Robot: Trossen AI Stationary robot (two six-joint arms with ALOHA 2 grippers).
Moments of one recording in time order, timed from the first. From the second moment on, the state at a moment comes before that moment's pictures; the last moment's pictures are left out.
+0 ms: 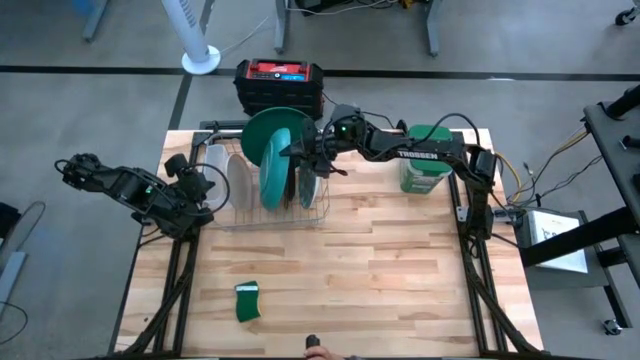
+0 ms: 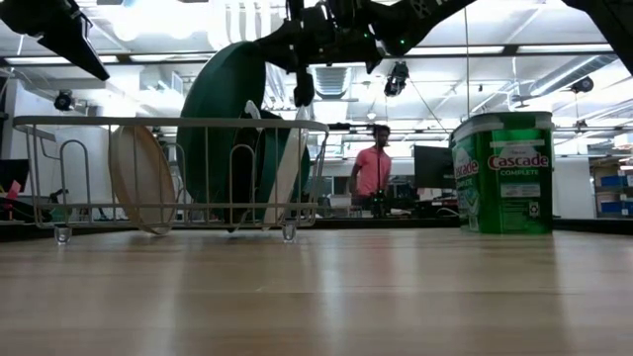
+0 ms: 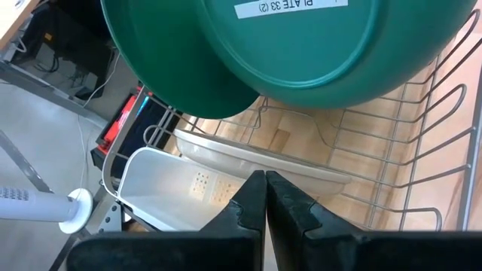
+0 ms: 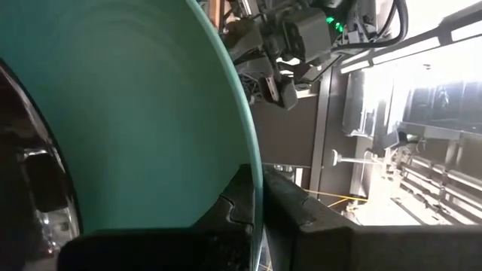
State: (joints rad) left arm -0.41 0.74 0.99 -1.50 -0.78 -0.64; right arm -0.35 1.95 1.56 0.29 -0.55 -1.69
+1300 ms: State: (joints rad) left arm -0.41 0.74 0.98 -1.48 -0.78 -0.64; right arm -0.35 1.95 1.56 0.27 -0.51 -1.67
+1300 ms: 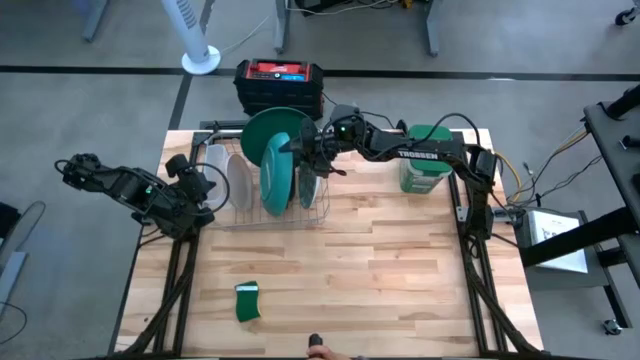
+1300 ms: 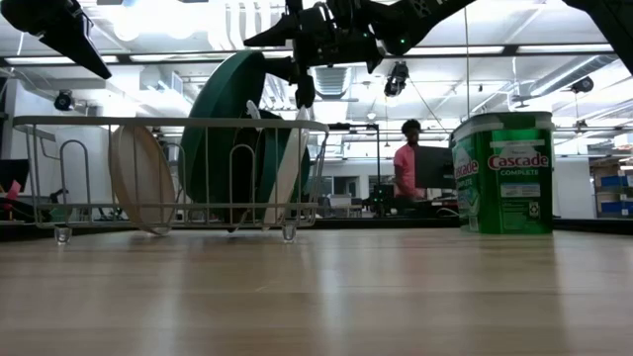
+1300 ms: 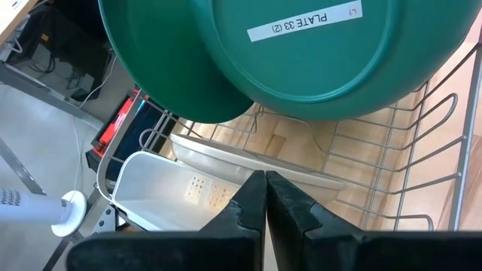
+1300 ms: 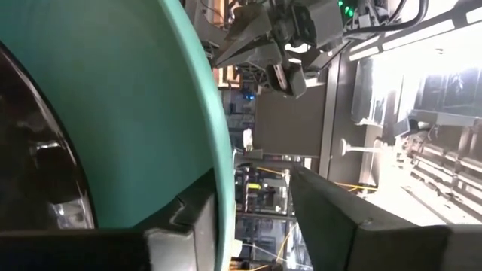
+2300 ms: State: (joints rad) left arm -0.41 0.74 0.90 -1.46 -0.78 -0.64; right arm -0.33 1.95 1.62 0.22 -0.36 -1.68
